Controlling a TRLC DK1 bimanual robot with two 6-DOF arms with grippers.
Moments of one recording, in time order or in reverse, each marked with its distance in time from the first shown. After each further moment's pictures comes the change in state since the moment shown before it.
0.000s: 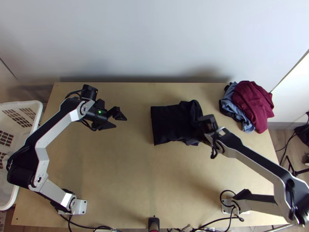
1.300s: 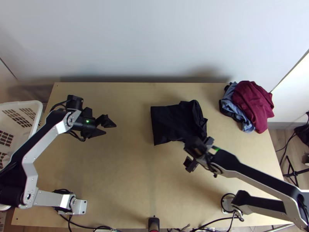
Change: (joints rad) left arm 0.119 -0.185 -0.240 0.061 0.003 0.059; right arm 0.357 -0.111 -0.040 -0.254 0.227 -0.245
